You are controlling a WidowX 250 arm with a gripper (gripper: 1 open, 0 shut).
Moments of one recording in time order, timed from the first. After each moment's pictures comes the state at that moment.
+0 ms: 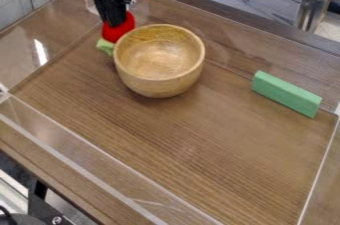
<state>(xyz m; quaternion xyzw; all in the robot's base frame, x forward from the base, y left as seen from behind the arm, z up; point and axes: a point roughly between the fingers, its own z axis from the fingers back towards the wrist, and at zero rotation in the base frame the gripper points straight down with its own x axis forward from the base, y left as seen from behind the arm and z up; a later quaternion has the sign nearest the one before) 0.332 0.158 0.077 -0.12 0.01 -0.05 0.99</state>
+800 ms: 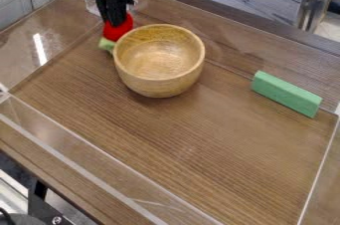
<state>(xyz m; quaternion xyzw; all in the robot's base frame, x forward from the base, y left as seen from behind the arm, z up) 0.357 0.178 0.050 -0.10 0.02 0.01 1.00</state>
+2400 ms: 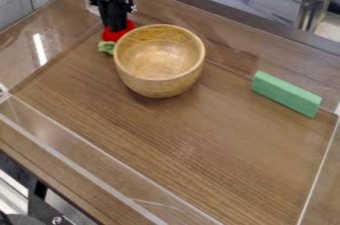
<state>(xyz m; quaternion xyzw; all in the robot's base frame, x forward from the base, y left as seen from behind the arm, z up) 0.368 0.195 0.026 -0.09 0.02 -0.06 0.99</state>
